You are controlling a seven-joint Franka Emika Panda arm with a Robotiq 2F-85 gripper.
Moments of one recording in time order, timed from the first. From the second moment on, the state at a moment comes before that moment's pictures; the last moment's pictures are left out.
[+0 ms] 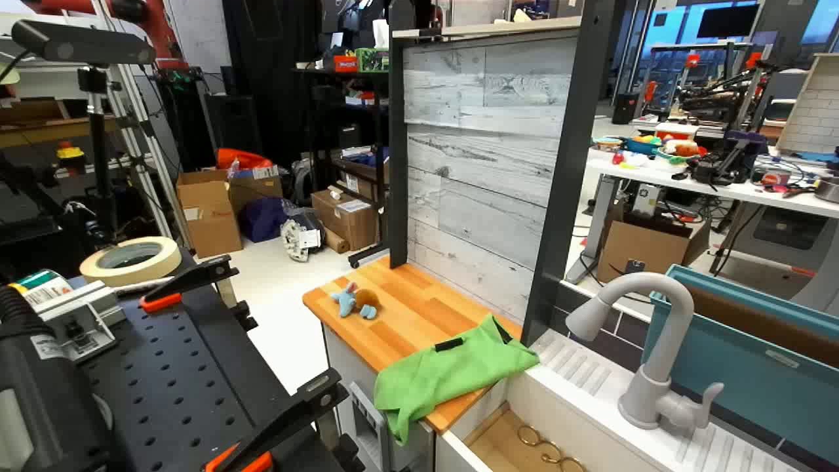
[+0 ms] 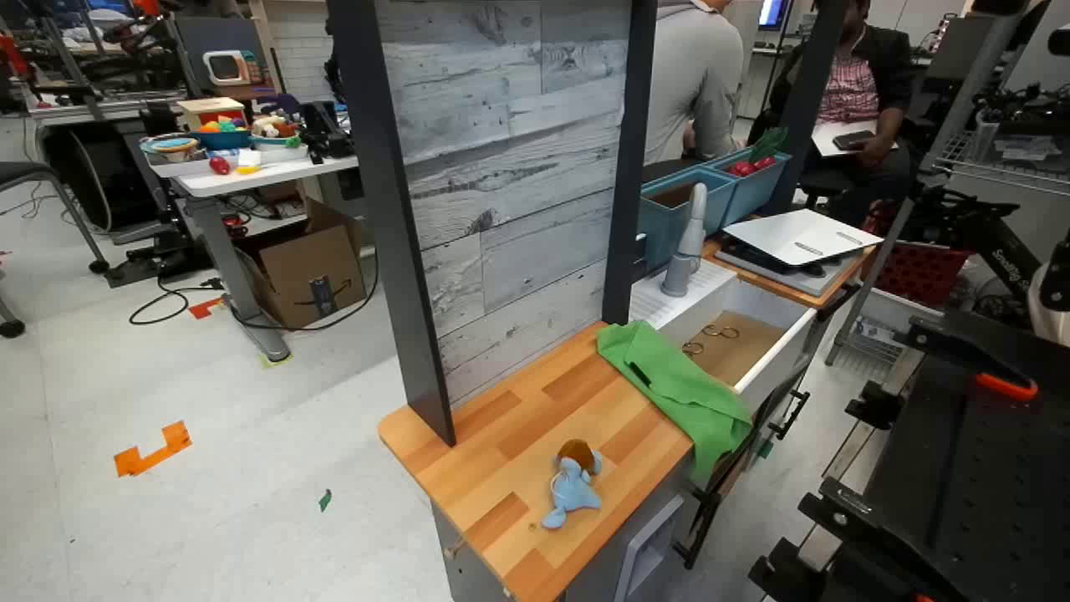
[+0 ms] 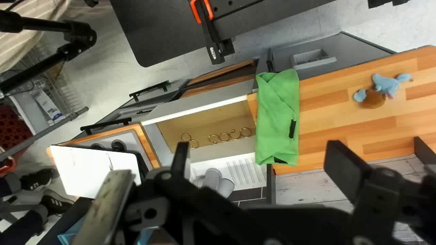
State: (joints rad) arm -0.15 -0.47 0.17 -2.62 -0.23 2.17 0.42
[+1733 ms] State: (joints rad) arm -0.10 0.23 0.06 -2.44 -0.31 2.69 0.56
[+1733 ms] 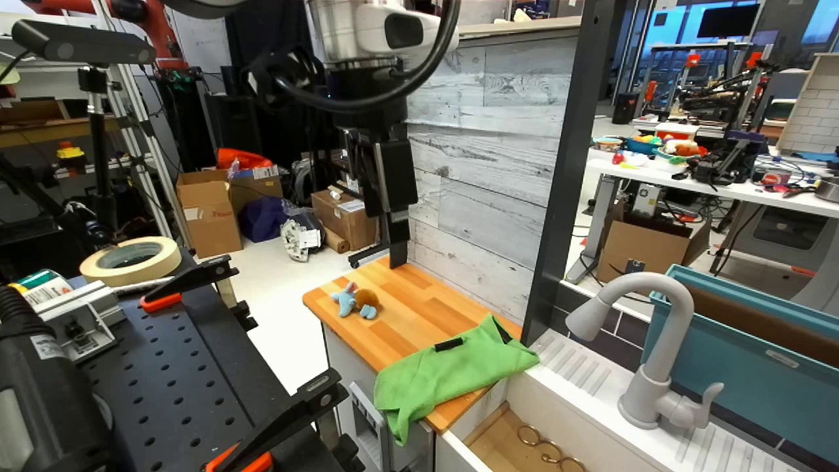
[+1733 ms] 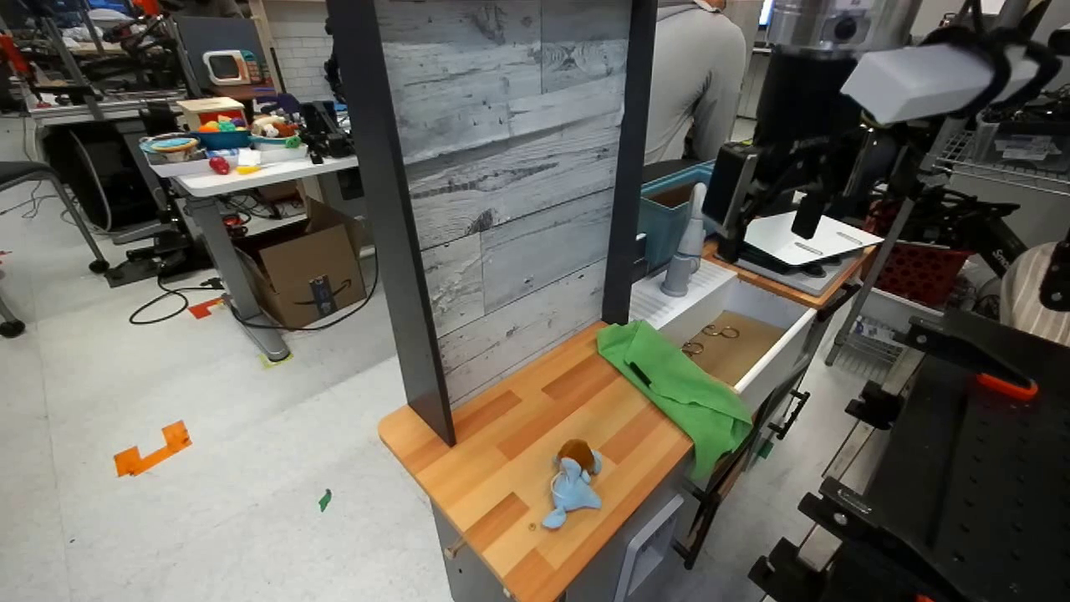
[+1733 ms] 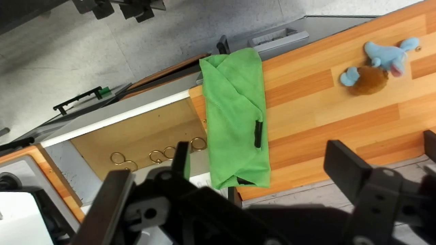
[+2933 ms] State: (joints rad) arm 0.12 0.60 -0.16 -2.26 -0.31 2.83 0.53
